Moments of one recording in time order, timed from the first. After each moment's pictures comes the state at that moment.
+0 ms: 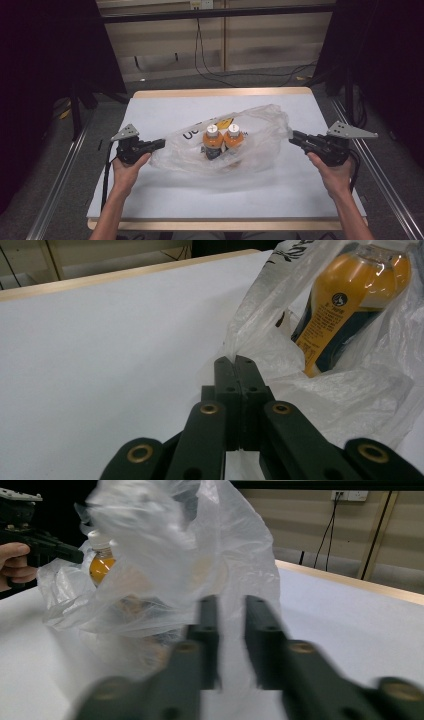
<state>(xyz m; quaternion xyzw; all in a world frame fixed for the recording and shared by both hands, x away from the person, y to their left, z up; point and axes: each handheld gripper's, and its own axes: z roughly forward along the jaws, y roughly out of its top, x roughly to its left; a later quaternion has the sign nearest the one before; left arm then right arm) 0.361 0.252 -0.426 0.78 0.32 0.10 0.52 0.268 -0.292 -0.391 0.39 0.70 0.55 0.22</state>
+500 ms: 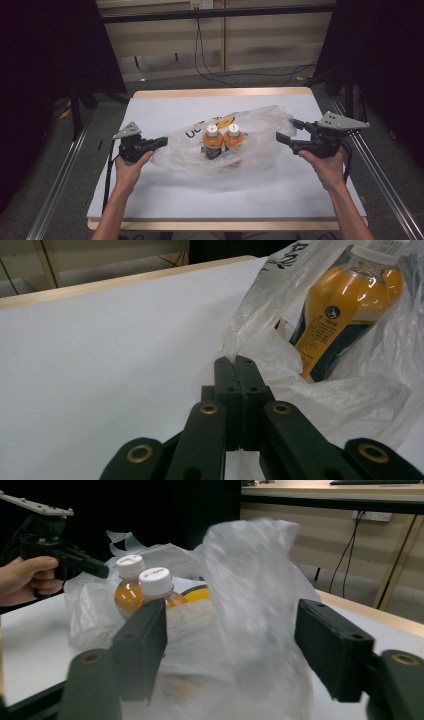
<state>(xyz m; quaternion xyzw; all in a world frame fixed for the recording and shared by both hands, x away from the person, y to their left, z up) 0.364 0.241 -0.421 0.78 0.32 0.10 0.52 0.282 -0.267 -0.367 0.35 0.71 0.57 0.22</state>
